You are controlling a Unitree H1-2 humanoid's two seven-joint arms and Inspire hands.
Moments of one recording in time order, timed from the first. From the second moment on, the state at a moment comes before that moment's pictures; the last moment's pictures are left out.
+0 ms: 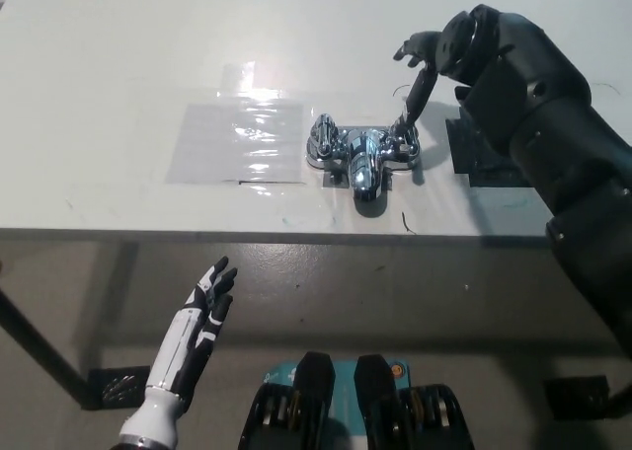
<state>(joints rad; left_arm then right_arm) -0.04 0.09 -0.08 0.00 0.08 -0.12 -0.04 -1.44 -0.12 0.54 1.35 -0.43 0.36 0.44</state>
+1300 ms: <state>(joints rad) -0.05 0.09 -0.06 0.00 0.08 -0.12 -0.06 -1.40 -0.08 0.56 1.40 -0.48 0.36 0.42</state>
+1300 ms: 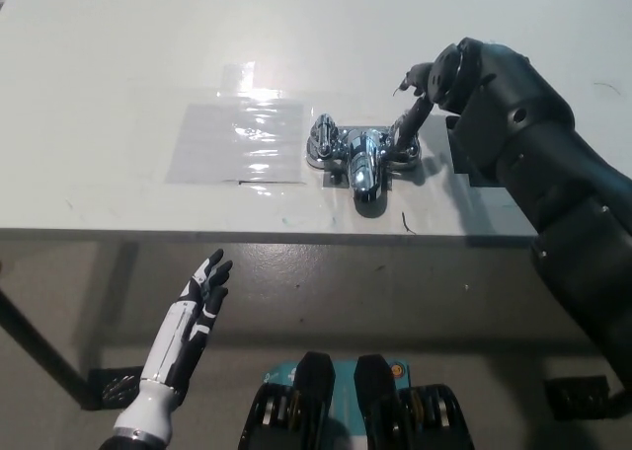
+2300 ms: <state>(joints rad) -0.06 0.09 -0.05 0.00 0.08 -0.12 -0.07 -1.41 -0.14 0.65 1.41 -0.51 0.33 0.48</state>
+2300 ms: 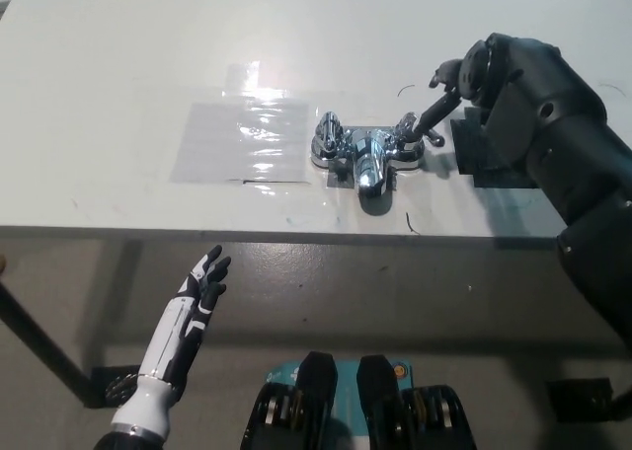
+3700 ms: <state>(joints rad) -0.06 0.09 -0.04 0.00 0.07 -0.10 -0.07 -1.40 -0.37 0.49 1.36 -0.48 0.32 0.39</state>
